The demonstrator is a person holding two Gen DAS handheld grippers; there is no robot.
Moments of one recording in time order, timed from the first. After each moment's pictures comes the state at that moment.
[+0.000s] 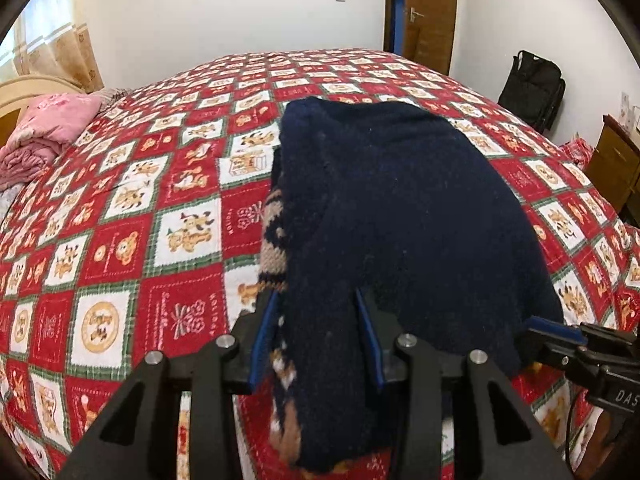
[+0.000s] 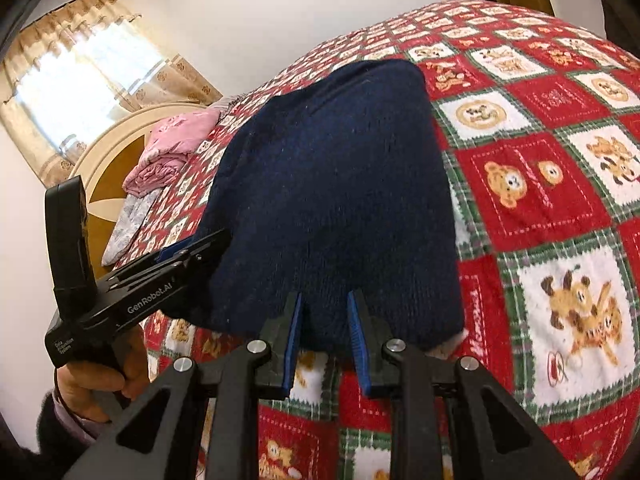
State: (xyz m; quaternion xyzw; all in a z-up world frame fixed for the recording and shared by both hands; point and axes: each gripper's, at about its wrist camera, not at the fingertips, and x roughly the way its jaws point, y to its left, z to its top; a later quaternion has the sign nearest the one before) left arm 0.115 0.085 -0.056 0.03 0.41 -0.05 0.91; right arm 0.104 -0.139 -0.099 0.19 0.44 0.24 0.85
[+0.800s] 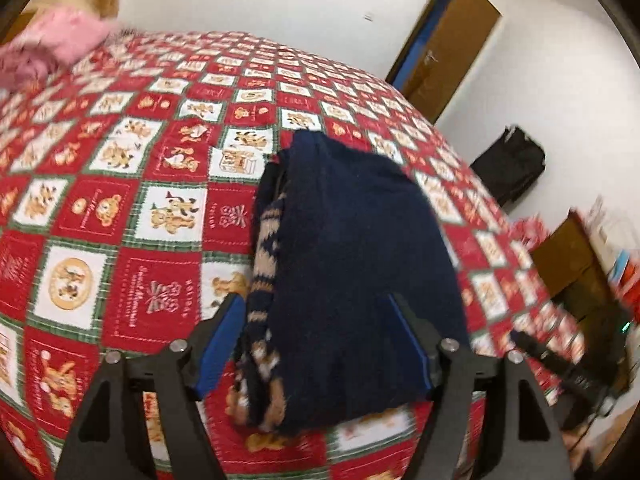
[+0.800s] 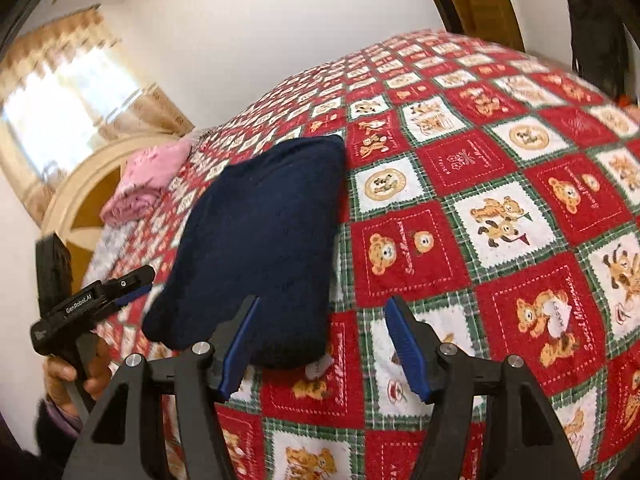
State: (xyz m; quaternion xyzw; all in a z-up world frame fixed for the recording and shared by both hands) left arm 0.118 0.120 -0.020 -0.16 0.42 -0.10 0.89; right arm 0.111 -0.234 -0.052 0.21 0.41 0.18 0.87
